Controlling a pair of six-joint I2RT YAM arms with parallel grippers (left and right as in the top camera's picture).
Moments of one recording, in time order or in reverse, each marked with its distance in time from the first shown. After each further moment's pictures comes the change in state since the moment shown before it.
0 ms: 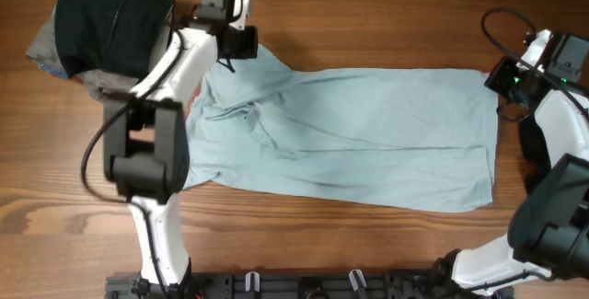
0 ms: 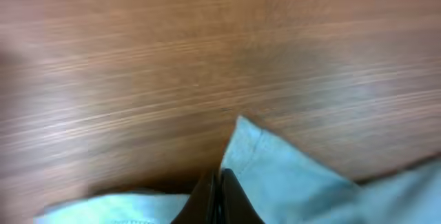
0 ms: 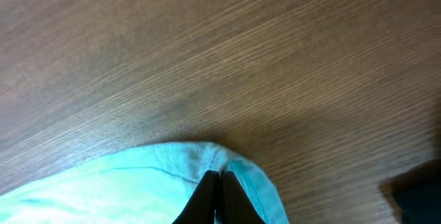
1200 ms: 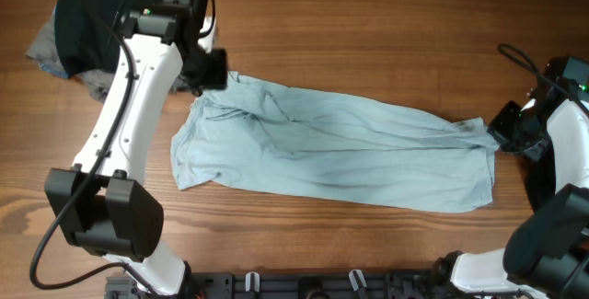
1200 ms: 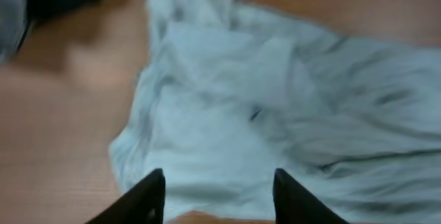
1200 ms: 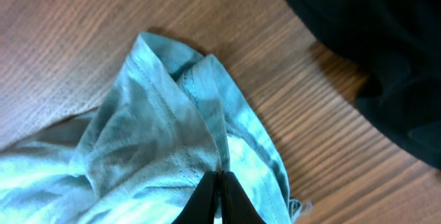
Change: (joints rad) left arm 0.018 -0.334 0.027 -0.647 -0.072 -0.042; right arm -0.034 -0.115 0.000 -0.585 0.230 0.161
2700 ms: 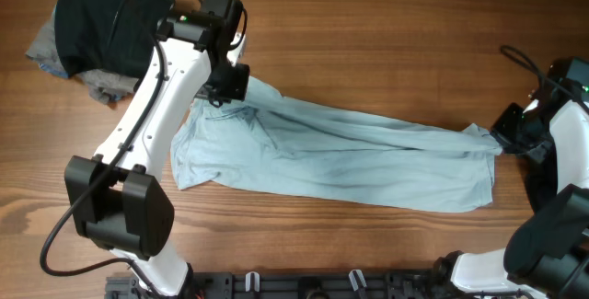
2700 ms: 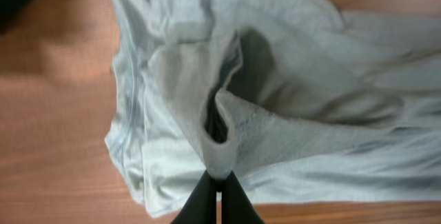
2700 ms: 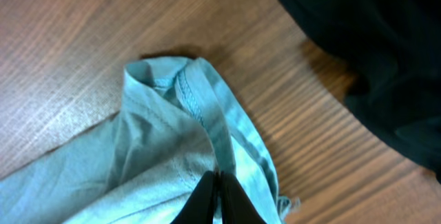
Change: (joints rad) left arm -0.105 0.027 -0.040 -0.066 -0.099 0.051; right arm -0.021 0.000 0.000 -0.024 0.004 -0.035
